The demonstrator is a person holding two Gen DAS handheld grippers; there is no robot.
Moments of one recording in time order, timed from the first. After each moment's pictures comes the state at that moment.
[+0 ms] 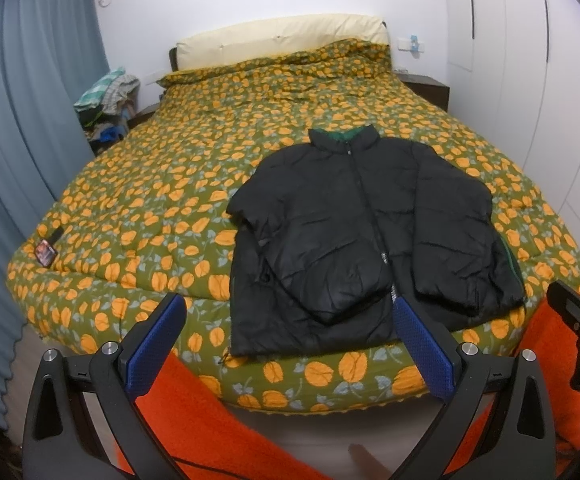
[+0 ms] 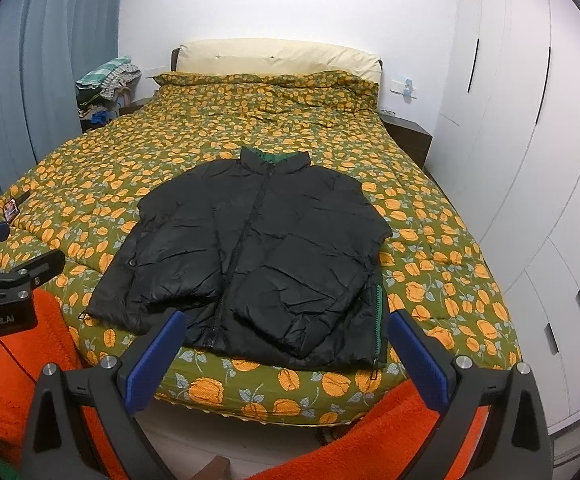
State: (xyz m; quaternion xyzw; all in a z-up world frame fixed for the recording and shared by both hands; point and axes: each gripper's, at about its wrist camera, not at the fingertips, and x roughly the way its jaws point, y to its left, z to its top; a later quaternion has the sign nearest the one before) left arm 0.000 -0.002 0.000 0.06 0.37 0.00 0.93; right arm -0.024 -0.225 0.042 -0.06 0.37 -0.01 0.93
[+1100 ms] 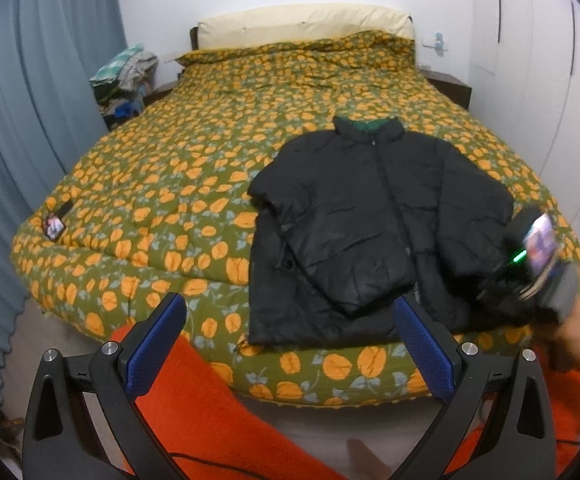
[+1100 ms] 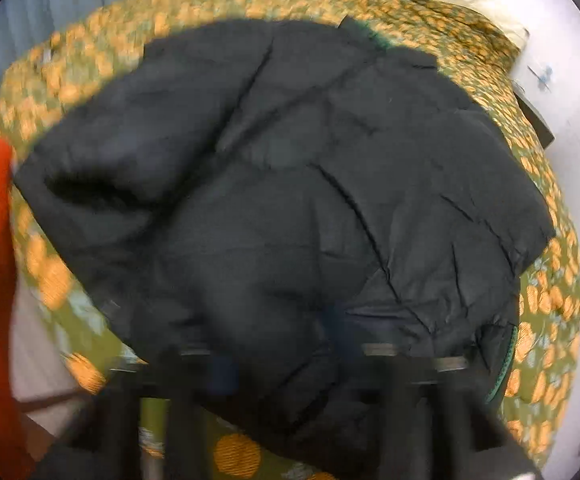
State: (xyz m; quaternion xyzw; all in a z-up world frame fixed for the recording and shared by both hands) left arm 0.011 0.025 -0.010 0.04 0.39 0.03 0.92; right arm 0.124 -0.245 -0.136 -0.17 0.52 0.16 0.82
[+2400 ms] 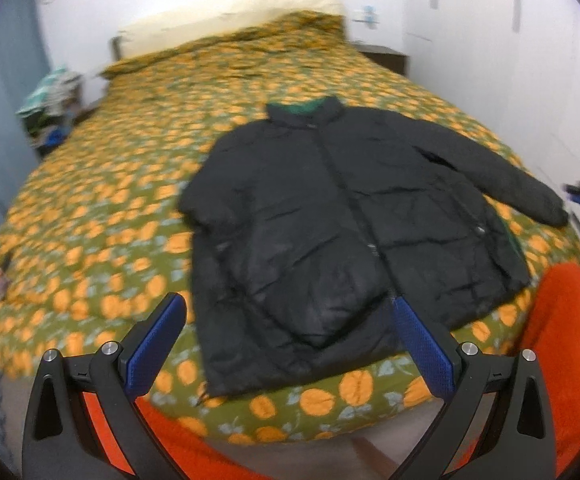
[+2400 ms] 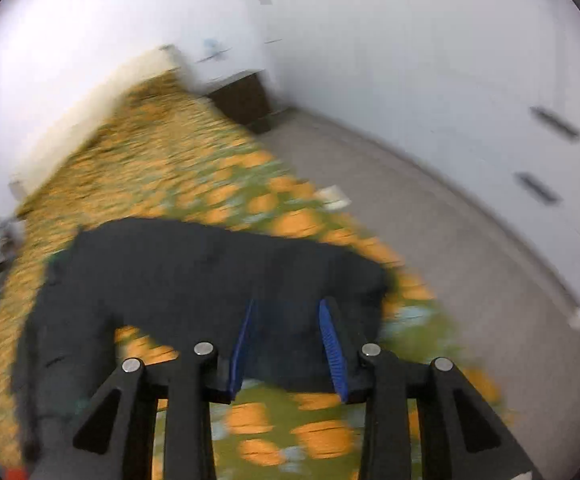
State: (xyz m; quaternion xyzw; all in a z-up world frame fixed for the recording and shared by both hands) left arm 0.079 0.001 -0.047 0.09 0.41 -0.12 0.90; right arm 0.070 -0.674 -0.087 0.24 0.38 -0.16 0.88
